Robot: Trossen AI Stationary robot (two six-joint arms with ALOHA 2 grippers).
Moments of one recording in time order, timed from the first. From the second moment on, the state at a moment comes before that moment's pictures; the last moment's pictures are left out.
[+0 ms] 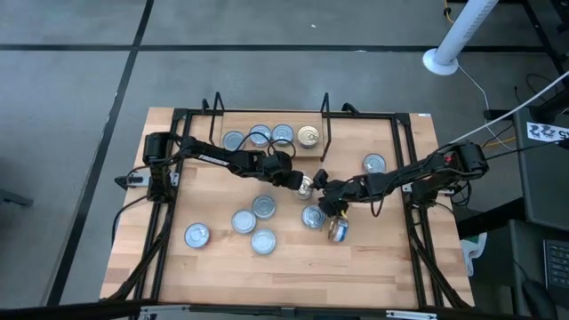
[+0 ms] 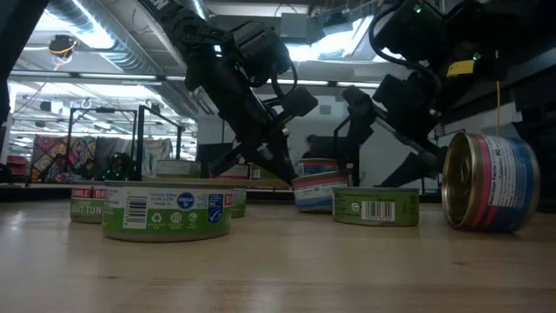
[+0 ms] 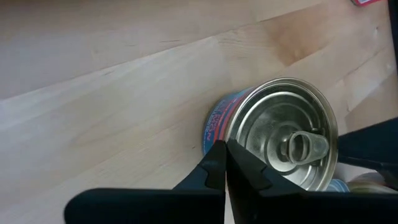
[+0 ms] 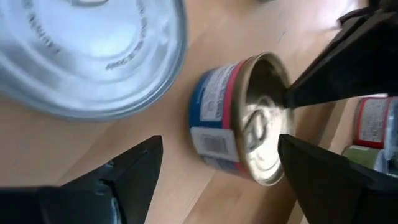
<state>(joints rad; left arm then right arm) 0.13 1.91 1.10 -0.11 -0.04 -1.13 0.12 1.54 0.68 0.03 0.29 -0.93</state>
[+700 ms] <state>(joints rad) 0.13 1.91 1.10 -0.12 -0.04 -1.12 0.12 1.57 0.67 0.08 0.30 -0.98</state>
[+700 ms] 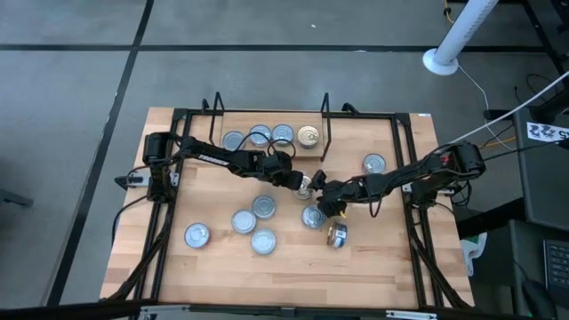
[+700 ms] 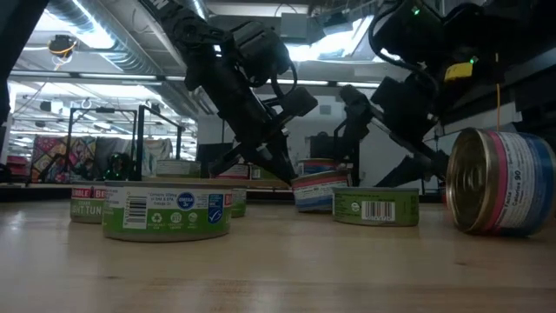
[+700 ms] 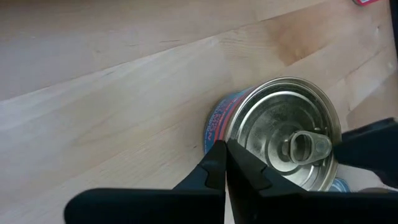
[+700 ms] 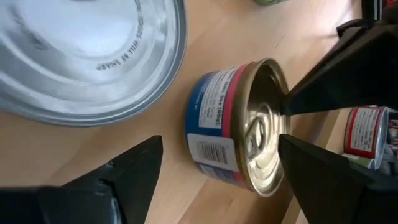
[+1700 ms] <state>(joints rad) 0.13 1.90 1.09 -0.11 -0.05 -1.06 0.12 1.70 0.67 0.24 0.51 -1.00</state>
